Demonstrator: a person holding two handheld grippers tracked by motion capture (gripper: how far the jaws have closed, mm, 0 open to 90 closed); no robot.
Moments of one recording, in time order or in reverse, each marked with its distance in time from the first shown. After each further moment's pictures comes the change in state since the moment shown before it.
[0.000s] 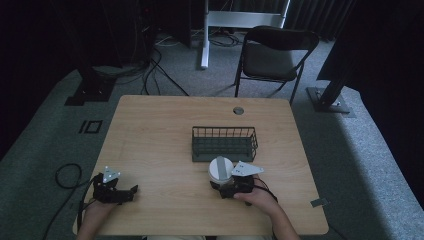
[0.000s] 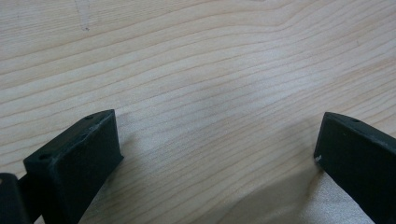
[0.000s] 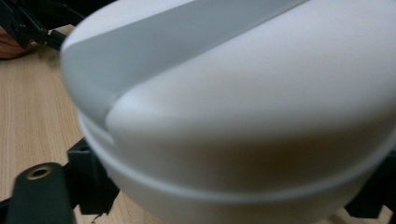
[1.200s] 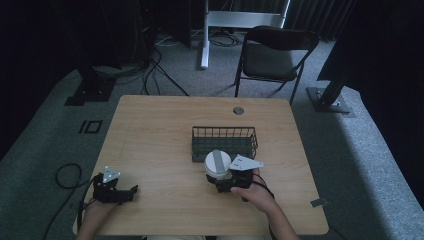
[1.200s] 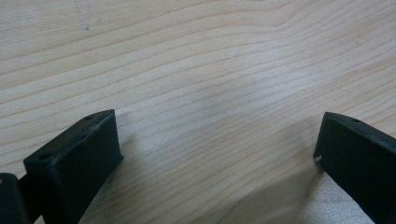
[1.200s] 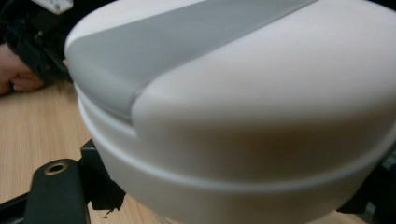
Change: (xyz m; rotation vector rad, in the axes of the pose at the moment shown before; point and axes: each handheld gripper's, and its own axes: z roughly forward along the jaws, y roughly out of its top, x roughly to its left) left arm 0.000 0.000 0.000 0.001 0.000 0.000; right arm 0.008 0.036 -0.007 -0.047 0.008 0.019
